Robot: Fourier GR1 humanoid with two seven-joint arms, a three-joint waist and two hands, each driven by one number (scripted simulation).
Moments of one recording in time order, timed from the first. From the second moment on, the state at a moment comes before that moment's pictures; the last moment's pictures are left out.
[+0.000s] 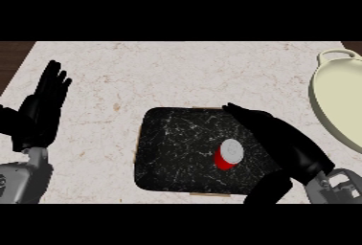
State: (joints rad) left arm -0.23 0.34 -0.02 -1.59 0.22 0.26 0.20; right arm -0.41 -0.54 0.50 -1.95 0.09 0.29 0.83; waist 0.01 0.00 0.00
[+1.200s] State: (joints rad) left arm -0.20 0.27 0.06 -1.61 0.14 0.18 0.20; right arm -0.31 -0.25 0.48 -1.72 0.49 0.39 0.75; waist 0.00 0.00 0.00
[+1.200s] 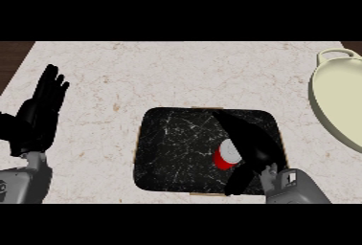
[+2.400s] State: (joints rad) left arm -0.20 0.23 0.12 -1.63 0.10 0.13 0.22; right arm -0.17 -0.22 0.48 -1.75 0.77 0.40 0.42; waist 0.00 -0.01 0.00
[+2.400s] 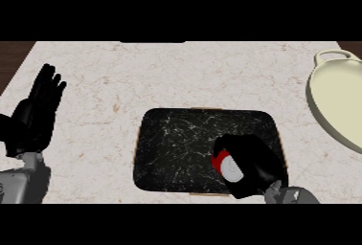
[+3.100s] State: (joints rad) left arm -0.19 0.21 0.11 -1.63 0.08 0.14 0.22; right arm 0.08 -0.24 0.37 -2.22 0.81 0.24 0.48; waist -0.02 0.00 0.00
